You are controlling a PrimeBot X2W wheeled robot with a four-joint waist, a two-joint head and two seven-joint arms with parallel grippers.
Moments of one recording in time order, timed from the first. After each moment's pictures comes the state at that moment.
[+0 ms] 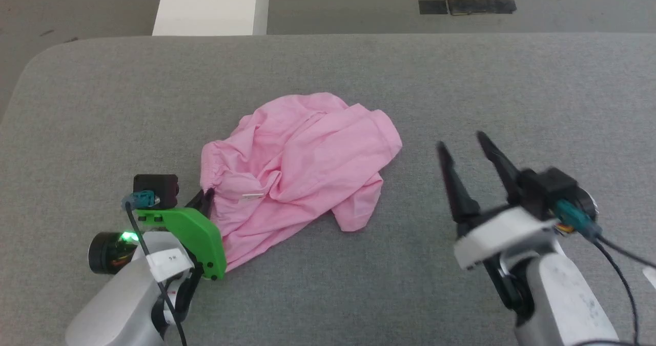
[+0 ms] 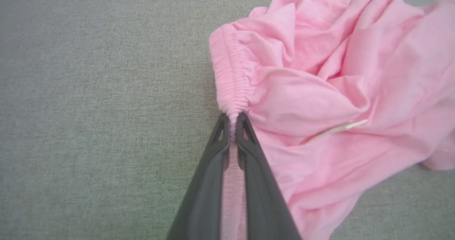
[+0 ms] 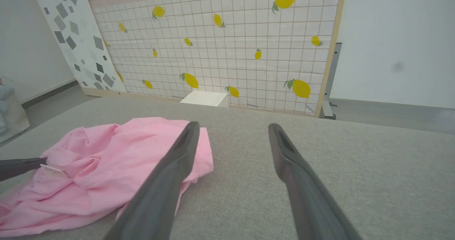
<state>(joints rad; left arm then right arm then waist) -0.40 0.50 -0.65 0.26 -0.80 0.24 0.09 -0.23 -0.05 0.13 0.14 0.14 0.13 -0.11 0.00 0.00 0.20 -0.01</state>
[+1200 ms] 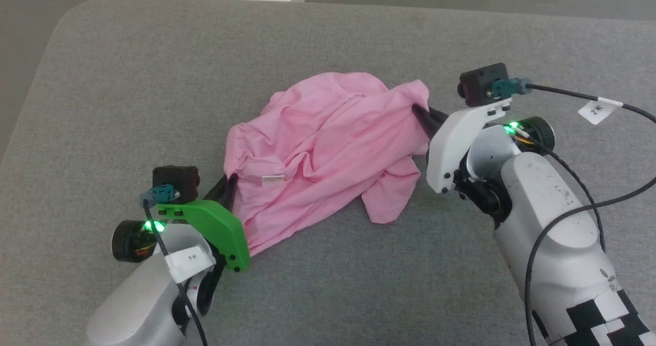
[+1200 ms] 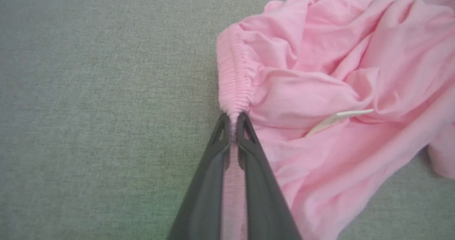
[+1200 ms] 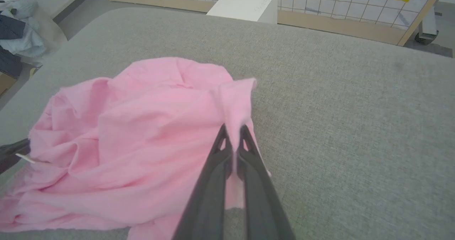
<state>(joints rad) -0.42 0.45 -0.67 0.22 -0.80 0.25 0.04 -0.70 -0.05 0.25 0.60 0.33 0.13 0.29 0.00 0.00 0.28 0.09</state>
